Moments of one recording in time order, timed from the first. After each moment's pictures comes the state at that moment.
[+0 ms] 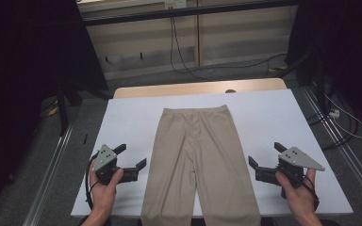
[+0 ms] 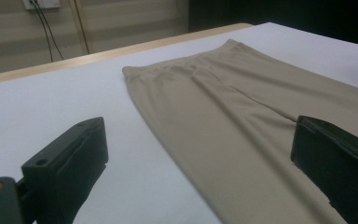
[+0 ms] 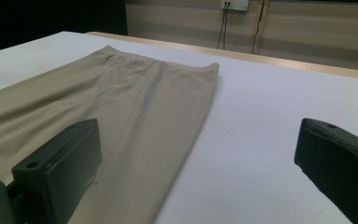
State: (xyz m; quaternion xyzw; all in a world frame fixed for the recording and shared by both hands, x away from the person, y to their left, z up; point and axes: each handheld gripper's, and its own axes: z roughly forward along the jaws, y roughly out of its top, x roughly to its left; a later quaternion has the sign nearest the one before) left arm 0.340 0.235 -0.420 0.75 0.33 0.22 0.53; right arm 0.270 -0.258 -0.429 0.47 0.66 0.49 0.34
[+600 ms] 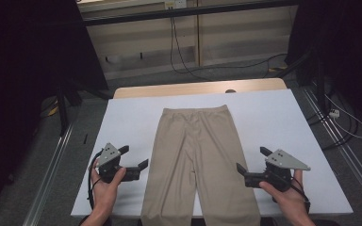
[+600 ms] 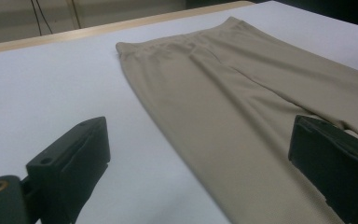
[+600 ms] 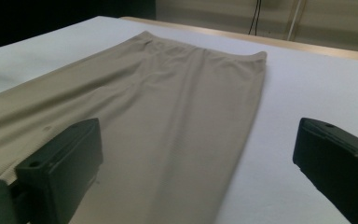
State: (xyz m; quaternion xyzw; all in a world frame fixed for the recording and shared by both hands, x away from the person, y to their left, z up) left arm 0.349 0.232 -0.424 0.77 0.35 0.19 0.50; right arm 0.269 -0.226 -0.431 0.45 0.69 0.49 0.29
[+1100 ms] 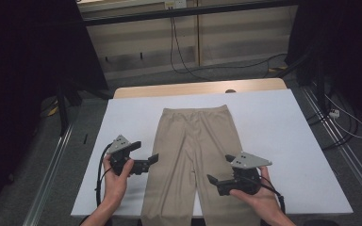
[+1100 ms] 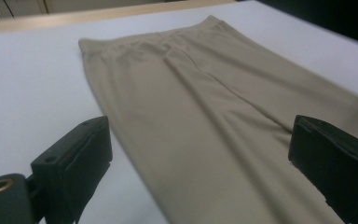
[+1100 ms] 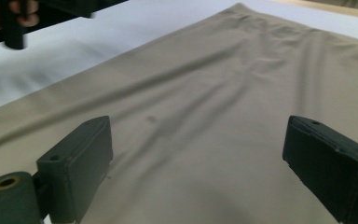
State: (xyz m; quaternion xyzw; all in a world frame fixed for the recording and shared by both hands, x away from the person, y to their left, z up) left arm 0.371 0.202 -0.421 0.78 0.34 0.14 0.51; right arm 0.278 -0.156 -0.431 0.38 0.77 0.49 0.18
